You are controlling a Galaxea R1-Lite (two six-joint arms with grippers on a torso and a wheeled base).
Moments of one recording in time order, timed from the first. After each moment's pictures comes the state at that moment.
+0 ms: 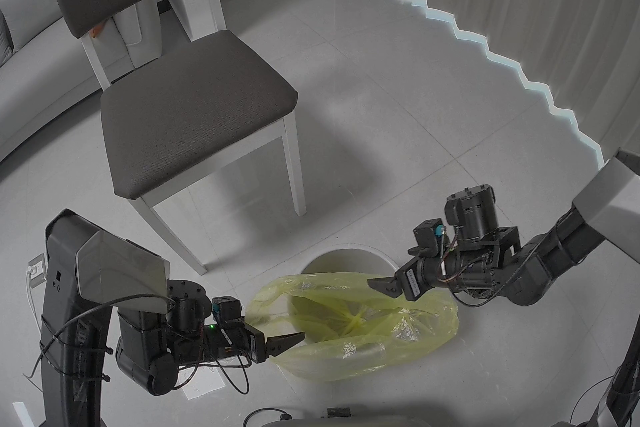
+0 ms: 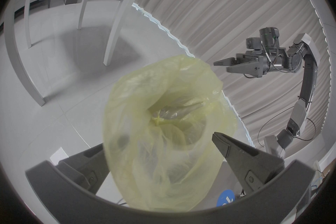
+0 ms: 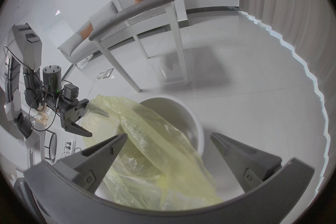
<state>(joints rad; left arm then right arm) -0.39 2.44 -0.37 -1.55 -0.52 -0.20 0.50 2.09 -0.89 -0.56 0.15 -0.08</state>
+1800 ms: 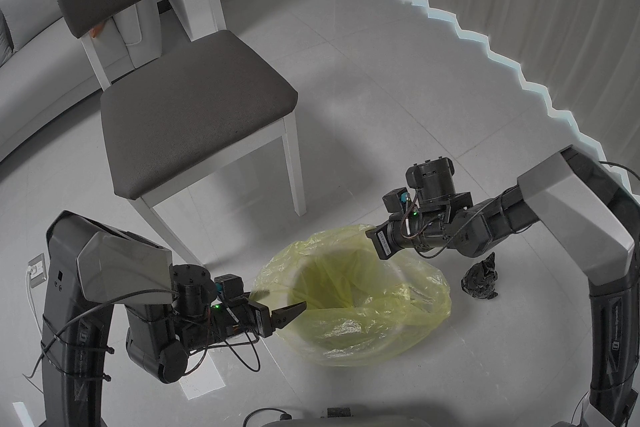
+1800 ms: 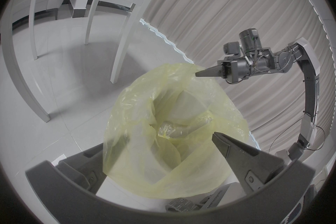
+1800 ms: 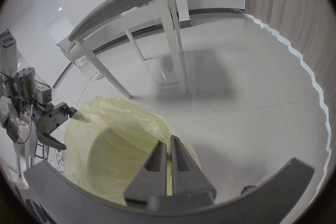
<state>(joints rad) -0.38 2.44 -0.51 -1.55 -0.43 -0.25 0.44 2.37 -1.43 -0.31 0.18 -0.15</state>
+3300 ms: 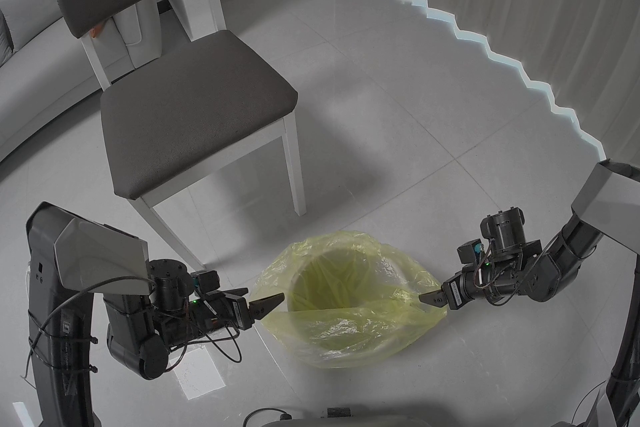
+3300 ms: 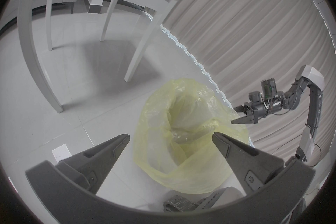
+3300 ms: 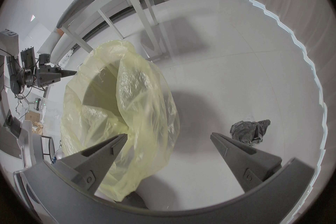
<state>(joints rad) -0.31 2.38 -0.43 -1.55 -0.42 -0.32 0.28 2.17 -0.79 -0.56 0.18 -0.11</state>
